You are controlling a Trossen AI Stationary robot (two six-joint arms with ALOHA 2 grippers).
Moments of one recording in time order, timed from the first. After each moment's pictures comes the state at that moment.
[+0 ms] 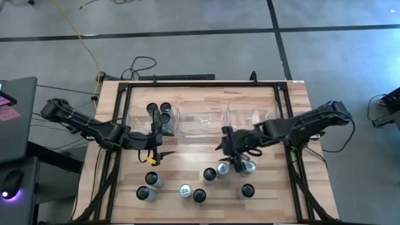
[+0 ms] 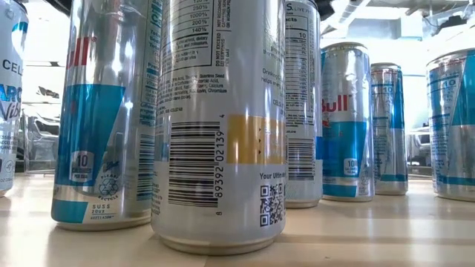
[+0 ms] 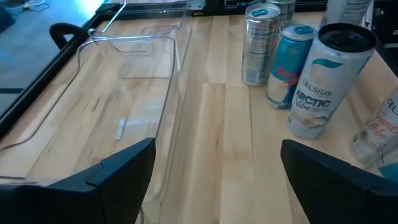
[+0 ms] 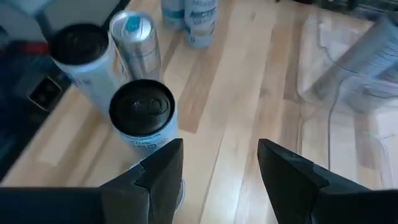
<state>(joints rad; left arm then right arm) -0.35 1.00 0.66 -0.15 -0.46 -0.13 0.27 1.42 1.18 -0.49 0.05 -0.08</state>
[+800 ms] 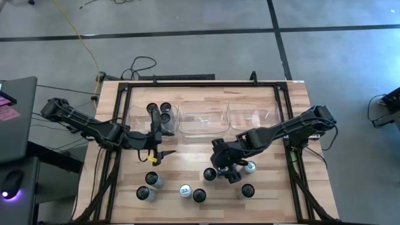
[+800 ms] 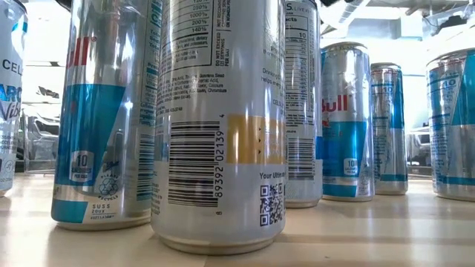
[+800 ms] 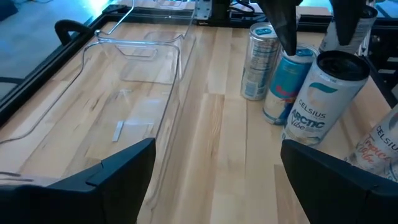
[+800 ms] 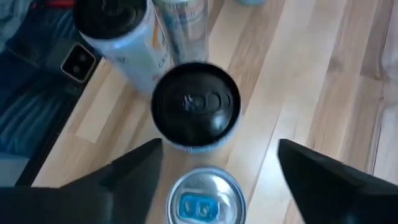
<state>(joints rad) -0.35 1.00 0.69 -0.15 -0.48 -0.21 0.31 1.64 1.37 -0.64 -0.08 -0.02</state>
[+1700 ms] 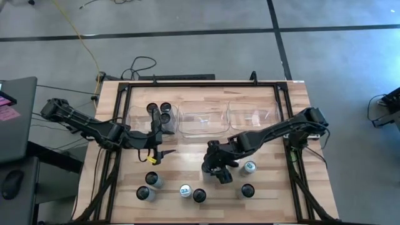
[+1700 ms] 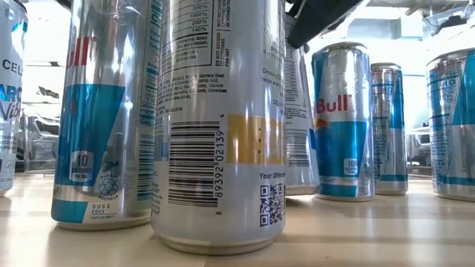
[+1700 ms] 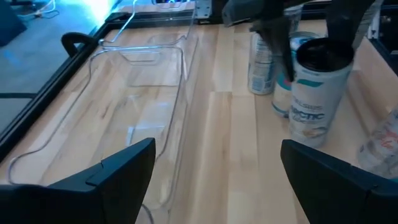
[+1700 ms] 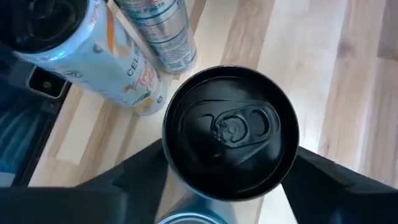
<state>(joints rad) -0.33 1.00 0.69 -0.15 -0.48 -0.11 0.29 1.75 1.37 -0.57 -0.10 0.05</state>
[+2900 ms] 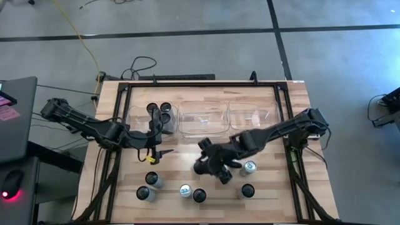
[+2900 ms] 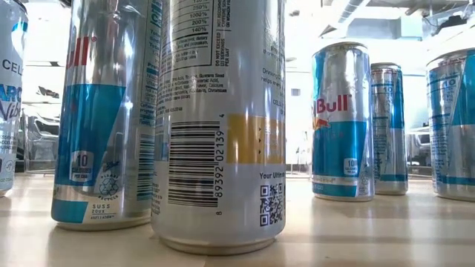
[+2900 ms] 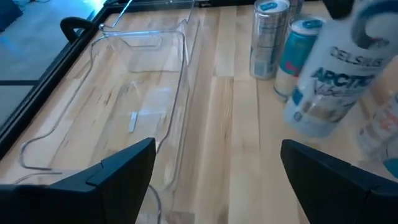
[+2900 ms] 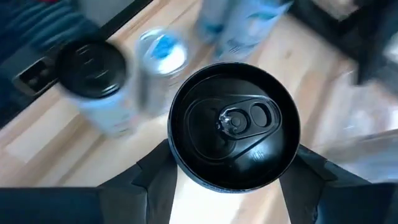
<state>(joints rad) -0.35 0.99 0.75 -0.31 -0.48 -0.14 0.30 1.75 1.58 -0.61 0.03 -0.37</state>
